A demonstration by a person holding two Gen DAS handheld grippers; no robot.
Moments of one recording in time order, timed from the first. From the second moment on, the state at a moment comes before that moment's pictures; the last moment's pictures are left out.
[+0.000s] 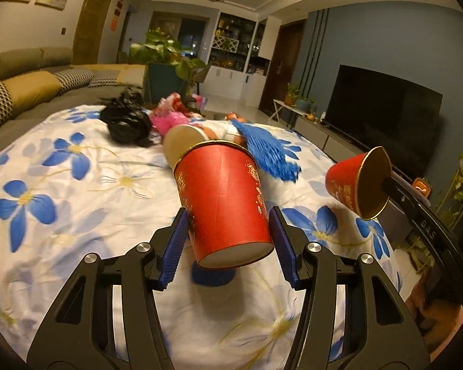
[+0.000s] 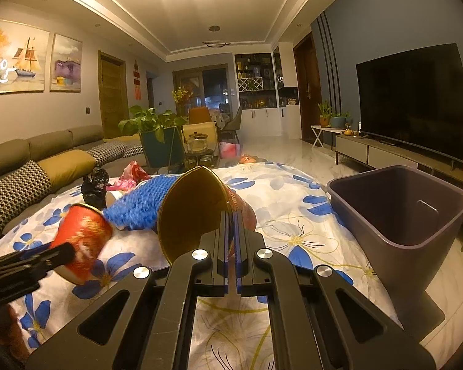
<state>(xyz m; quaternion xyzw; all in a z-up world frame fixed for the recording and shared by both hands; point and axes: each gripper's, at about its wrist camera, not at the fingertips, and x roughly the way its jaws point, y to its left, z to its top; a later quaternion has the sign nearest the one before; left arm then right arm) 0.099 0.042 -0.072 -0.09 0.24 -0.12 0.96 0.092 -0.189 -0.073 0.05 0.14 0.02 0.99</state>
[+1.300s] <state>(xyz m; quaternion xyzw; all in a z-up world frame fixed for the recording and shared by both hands) 0.163 -0.159 -0.003 -0.06 0.15 -0.34 0.93 0.081 -0.332 -0.025 0.05 0.06 -0.18 0.98</state>
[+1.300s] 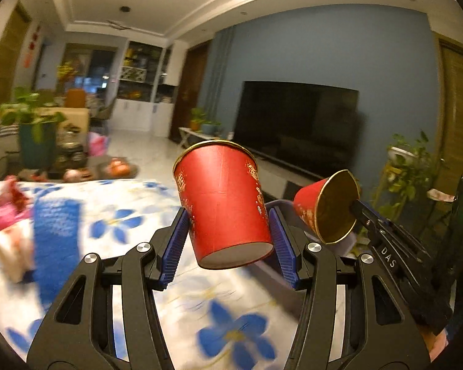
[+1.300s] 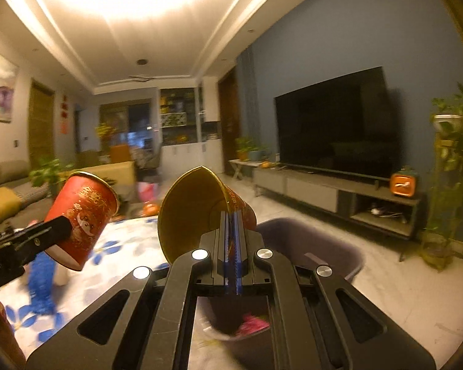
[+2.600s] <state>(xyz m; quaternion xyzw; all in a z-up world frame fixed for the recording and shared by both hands) 0.228 -0.276 -0.051 -0.05 0.21 -0.42 0.88 0.120 -0.406 -0.059 0.06 0.11 -0.25 0.96</state>
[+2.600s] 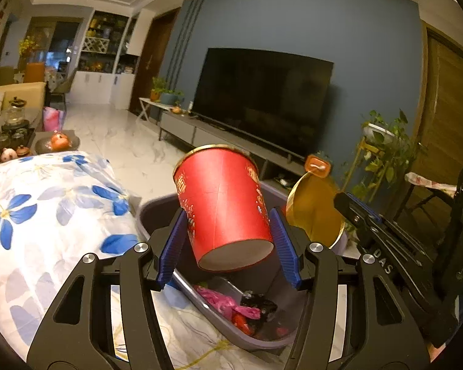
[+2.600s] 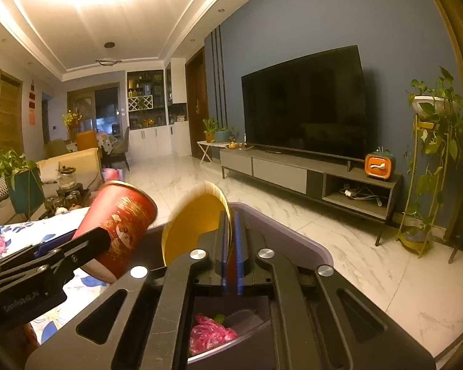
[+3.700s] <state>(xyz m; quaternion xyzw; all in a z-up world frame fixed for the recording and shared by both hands) 0.160 -0.092 -0.039 -0.02 0.21 -0.09 0.97 0.073 -0.294 -0.055 0.06 0.12 -0.18 0.98</state>
